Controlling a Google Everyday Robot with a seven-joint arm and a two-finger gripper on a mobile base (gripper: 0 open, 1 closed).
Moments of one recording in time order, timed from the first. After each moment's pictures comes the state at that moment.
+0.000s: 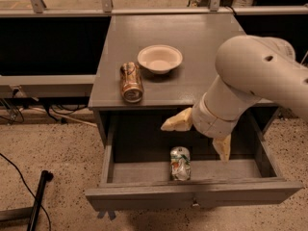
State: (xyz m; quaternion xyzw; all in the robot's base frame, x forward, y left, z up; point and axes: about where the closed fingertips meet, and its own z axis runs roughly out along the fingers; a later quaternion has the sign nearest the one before) arm 0.443 -0.104 0.782 -0.96 0.23 0.00 0.13
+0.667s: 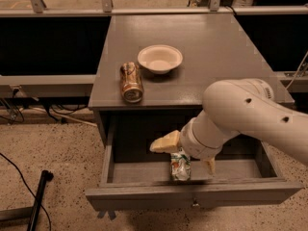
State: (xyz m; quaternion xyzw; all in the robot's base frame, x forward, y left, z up) arm 0.435 -0.078 0.720 -0.98 0.13 -0.03 0.16
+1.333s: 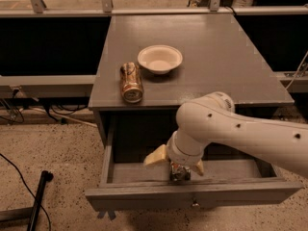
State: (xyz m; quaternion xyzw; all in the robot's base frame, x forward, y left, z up) arm 0.450 -0.059 0.647 -0.99 0.04 -0.02 0.11
